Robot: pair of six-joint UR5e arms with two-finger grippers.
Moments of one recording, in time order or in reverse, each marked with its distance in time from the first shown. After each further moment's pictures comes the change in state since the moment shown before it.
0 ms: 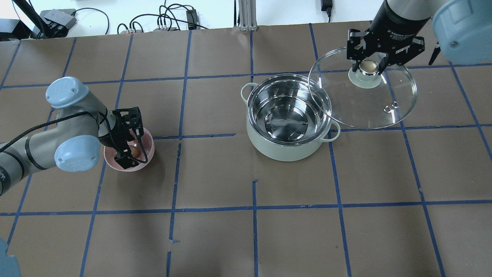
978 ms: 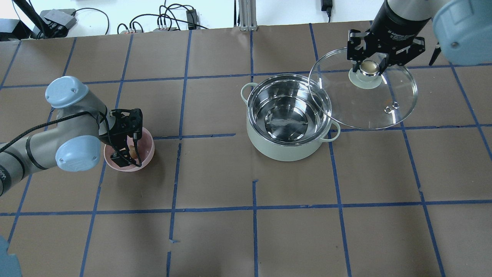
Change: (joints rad) left arm 0.000 -0.001 0.001 0.028 0.001 0.118; right arm 0.000 -0.003 0.002 0.003 -0.003 -0.001
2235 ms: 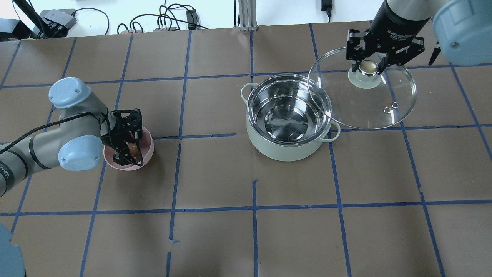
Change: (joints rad) left arm 0.001 -0.023 0.003 0.011 0.034 -0.069; right arm 0.001 -0.001 -0.001 -0.001 0.005 -0.004
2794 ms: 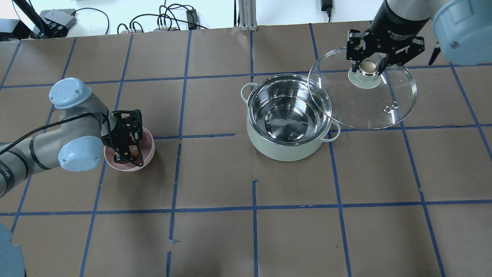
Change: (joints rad) left arm 0.000 0.000 -0.004 0.000 0.000 -0.001; right arm 0.000 0.001 0.000 -0.001 -0.002 -0.004
